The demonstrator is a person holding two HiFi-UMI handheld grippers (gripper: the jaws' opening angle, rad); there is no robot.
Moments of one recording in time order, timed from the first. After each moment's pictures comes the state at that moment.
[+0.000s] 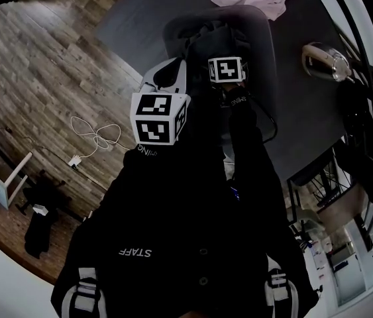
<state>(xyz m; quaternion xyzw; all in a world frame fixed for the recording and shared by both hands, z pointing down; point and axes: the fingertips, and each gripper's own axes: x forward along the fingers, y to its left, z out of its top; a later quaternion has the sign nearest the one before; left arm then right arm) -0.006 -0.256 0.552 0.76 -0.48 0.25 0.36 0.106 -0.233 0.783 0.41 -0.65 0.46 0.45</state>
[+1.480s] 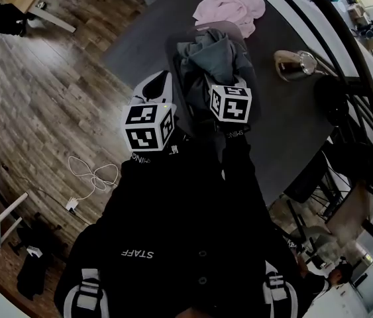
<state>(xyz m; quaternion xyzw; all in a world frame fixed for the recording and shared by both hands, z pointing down) -0.040 -0.215 0.455 0.80 -0.50 0.16 0.29 0.104 -0.226 0.556 0.56 -0.72 0.31 0.26</state>
